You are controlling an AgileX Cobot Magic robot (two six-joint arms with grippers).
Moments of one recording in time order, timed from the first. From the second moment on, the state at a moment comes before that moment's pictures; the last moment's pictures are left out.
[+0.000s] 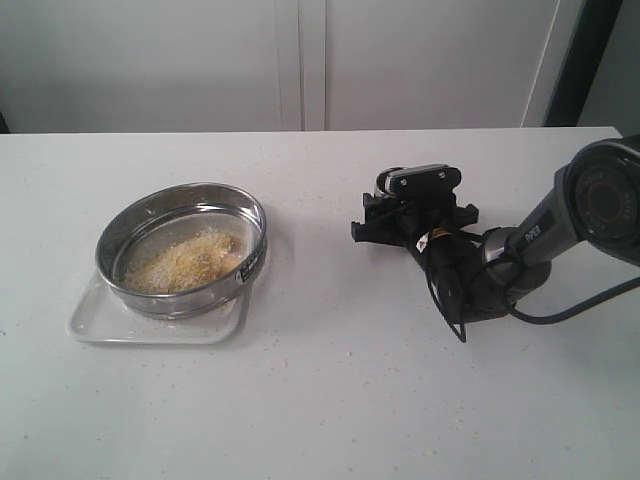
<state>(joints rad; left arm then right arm) -0.01 0.00 0.02 -0.10 0.52 0.13 0.35 2.38 -1.15 0.12 -0.96 -0.04</state>
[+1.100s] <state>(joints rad) -0.01 0.00 0.02 -0.10 0.52 0.13 0.35 2.38 -1.15 0.14 -0.96 -0.04</state>
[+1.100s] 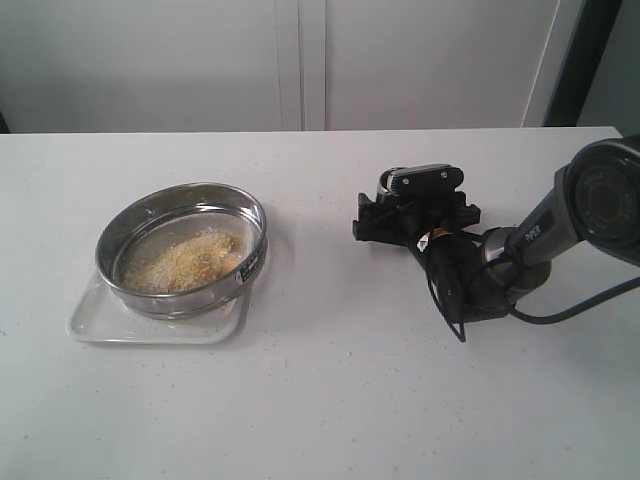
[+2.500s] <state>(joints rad) -0.01 0.00 0.02 -0.10 0.52 0.13 0.35 1.88 -1.13 0.14 -0.35 -0.04</state>
